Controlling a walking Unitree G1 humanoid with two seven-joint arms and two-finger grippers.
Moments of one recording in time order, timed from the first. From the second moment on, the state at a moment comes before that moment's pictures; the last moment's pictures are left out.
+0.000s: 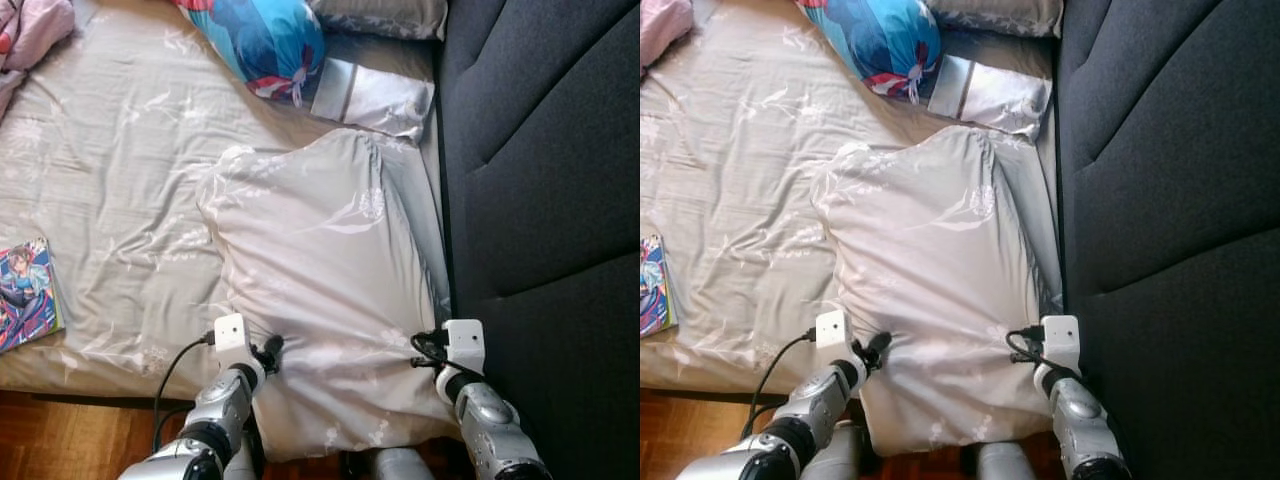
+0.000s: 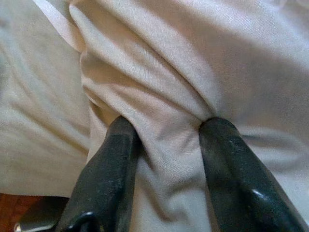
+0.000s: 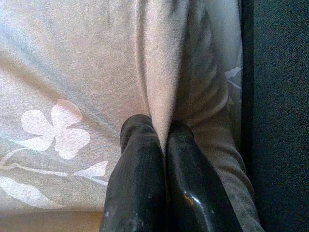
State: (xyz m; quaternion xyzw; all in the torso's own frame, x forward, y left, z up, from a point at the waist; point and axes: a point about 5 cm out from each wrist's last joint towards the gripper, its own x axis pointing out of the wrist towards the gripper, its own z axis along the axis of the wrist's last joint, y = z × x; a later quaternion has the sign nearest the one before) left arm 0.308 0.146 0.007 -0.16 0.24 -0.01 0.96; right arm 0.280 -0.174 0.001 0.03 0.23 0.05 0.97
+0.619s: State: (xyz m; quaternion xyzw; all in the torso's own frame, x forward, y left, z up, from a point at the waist) left arm 0.346 0.171 0.065 -0.16 0.08 0.03 0.98; right arm 0.288 -0.170 0.005 0.06 0.21 0.02 0.98
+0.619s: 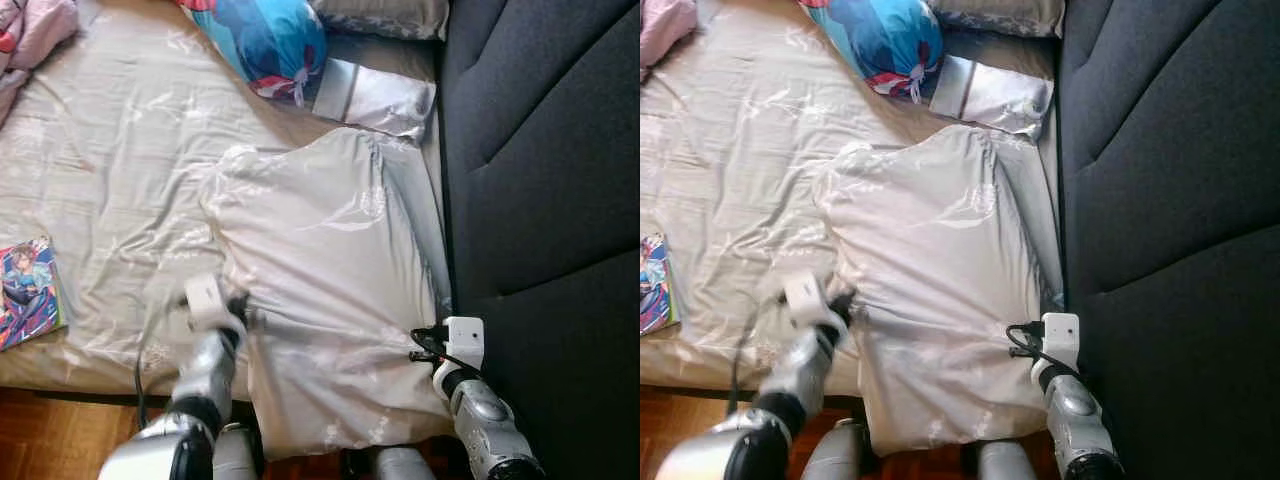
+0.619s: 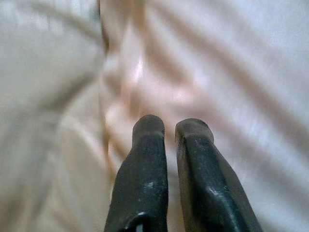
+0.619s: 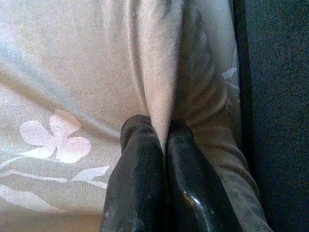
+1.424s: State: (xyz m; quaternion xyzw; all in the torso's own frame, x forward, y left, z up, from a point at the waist) left arm 0.342 0.150 0.053 -0.16 0.14 -0.04 0.98; right arm 0.285 -0.168 0.009 0.08 0.18 0.00 0.98
